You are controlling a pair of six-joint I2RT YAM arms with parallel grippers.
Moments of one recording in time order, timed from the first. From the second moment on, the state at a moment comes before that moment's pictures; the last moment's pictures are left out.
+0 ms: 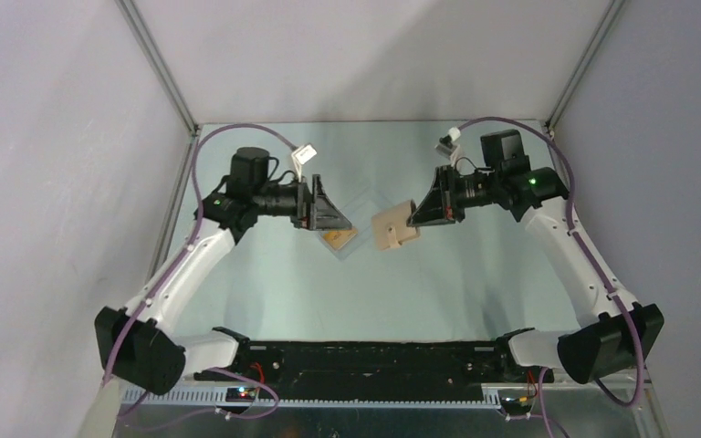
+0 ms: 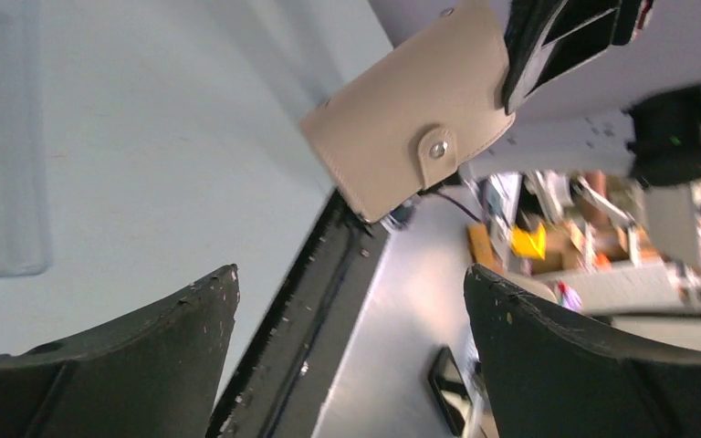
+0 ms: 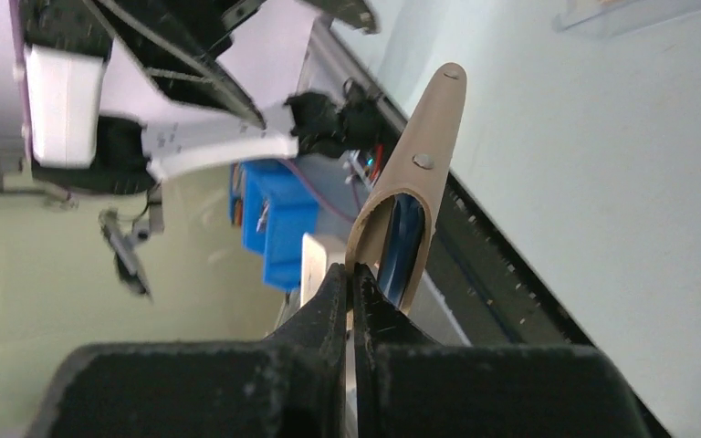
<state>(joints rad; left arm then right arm) -0.34 1.19 1.09 -0.47 0.90 -0.45 0.29 1.30 1.37 -0.85 -0.97 0.45</state>
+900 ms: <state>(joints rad) -0.53 1.39 1.15 -0.46 1.38 -0.37 0.40 1.31 1.36 -0.81 -1.22 0.45</state>
